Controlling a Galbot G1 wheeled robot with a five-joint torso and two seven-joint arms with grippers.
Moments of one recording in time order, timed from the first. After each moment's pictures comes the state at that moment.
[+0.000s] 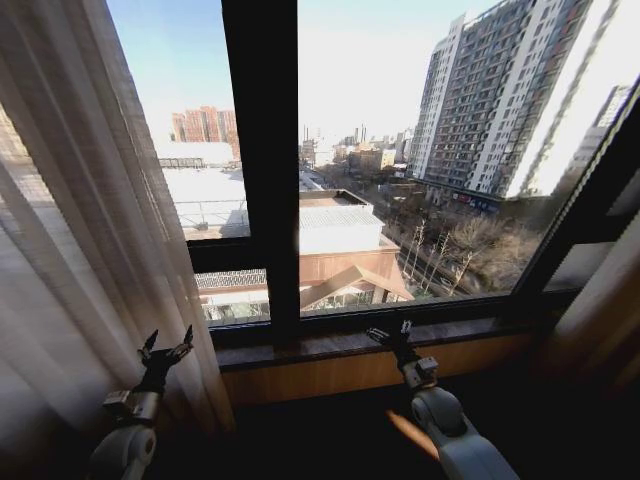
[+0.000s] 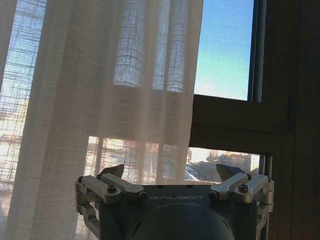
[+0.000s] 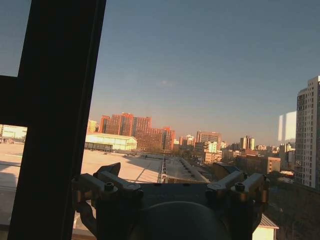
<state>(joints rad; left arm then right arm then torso) 1.37 -1.25 -0.81 -1.79 -0.50 -0.15 0.12 -1.16 1.14 0.39 1.70 0.30 0.20 0.00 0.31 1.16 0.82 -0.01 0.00</state>
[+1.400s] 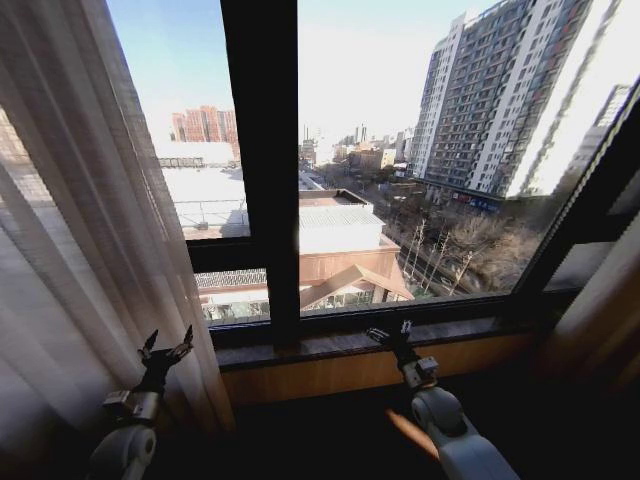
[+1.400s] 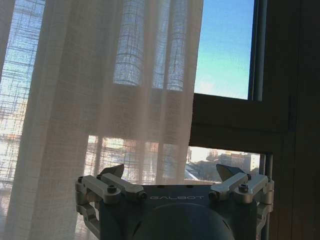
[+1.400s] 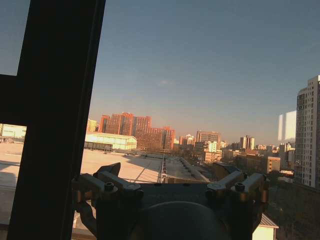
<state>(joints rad) 1.37 -1.25 -0.81 -1.79 -0.50 -0.15 0.12 -1.16 1.14 0.39 1.70 0.30 0.20 0.00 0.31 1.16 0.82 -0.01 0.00</state>
